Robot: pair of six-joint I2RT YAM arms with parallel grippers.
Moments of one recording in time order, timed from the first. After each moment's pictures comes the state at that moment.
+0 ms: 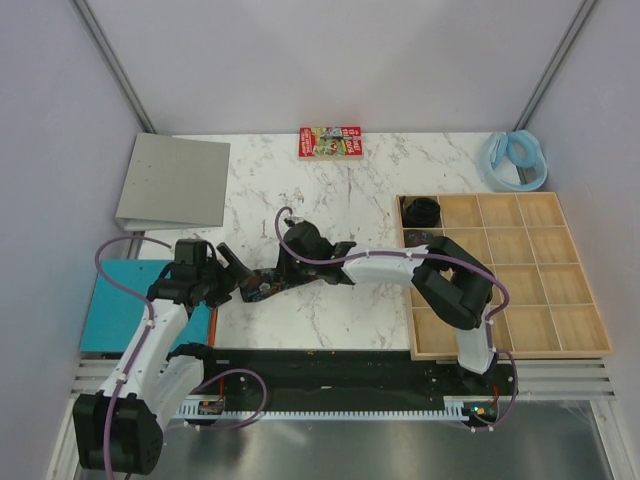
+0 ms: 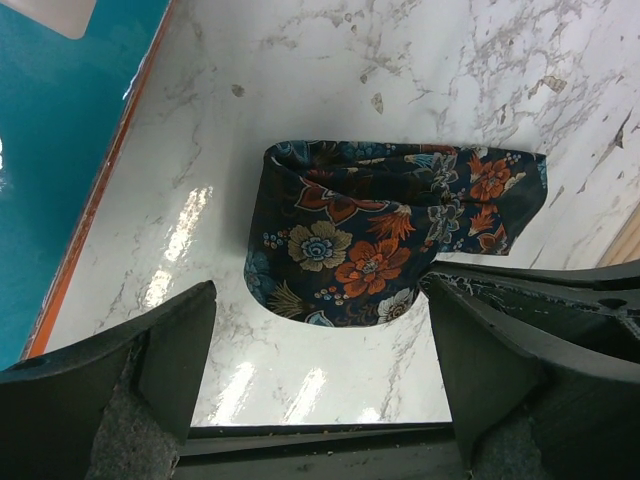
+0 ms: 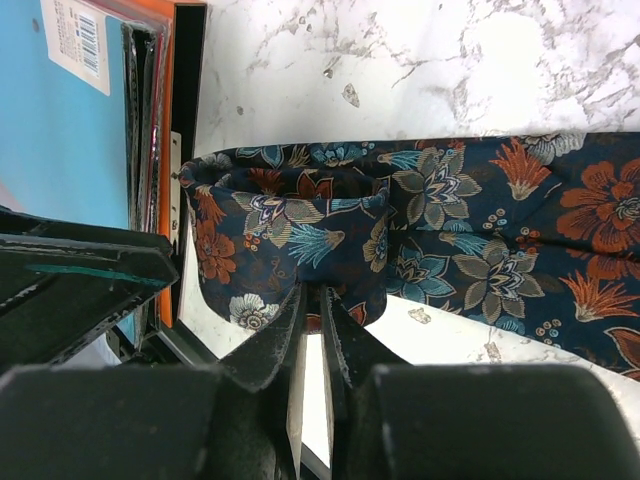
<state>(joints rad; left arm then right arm) -0.08 0.85 0.53 -0.61 0.13 -0.79 1.00 1.96 1.27 -0.02 -0.07 0.90</state>
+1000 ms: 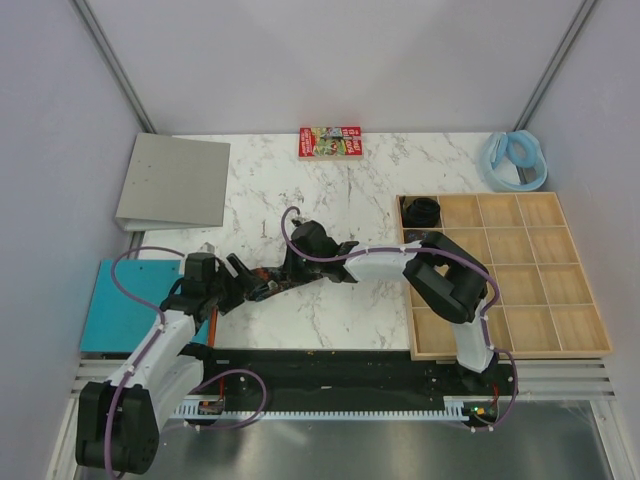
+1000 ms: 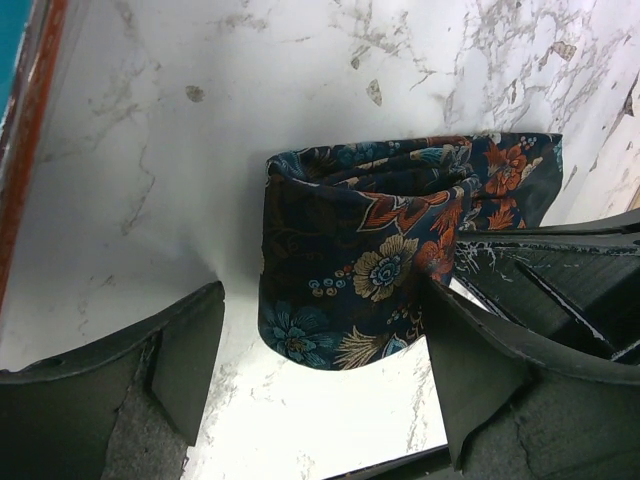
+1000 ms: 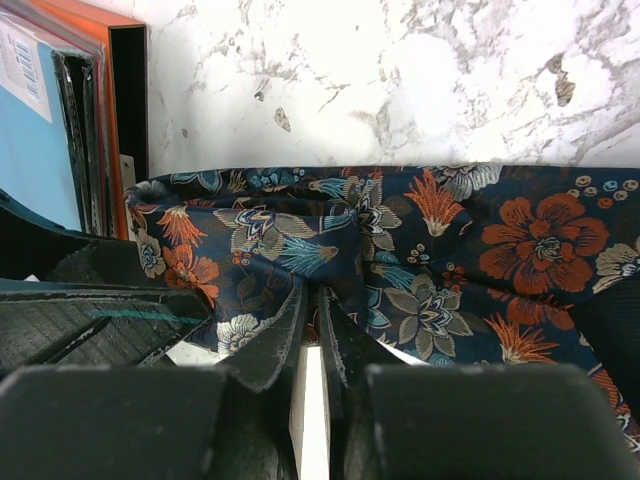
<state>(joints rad) -0.12 0.86 0.30 -0.29 0.20 -0.79 0.95 2.01 1.23 0.06 -0.12 0.90</state>
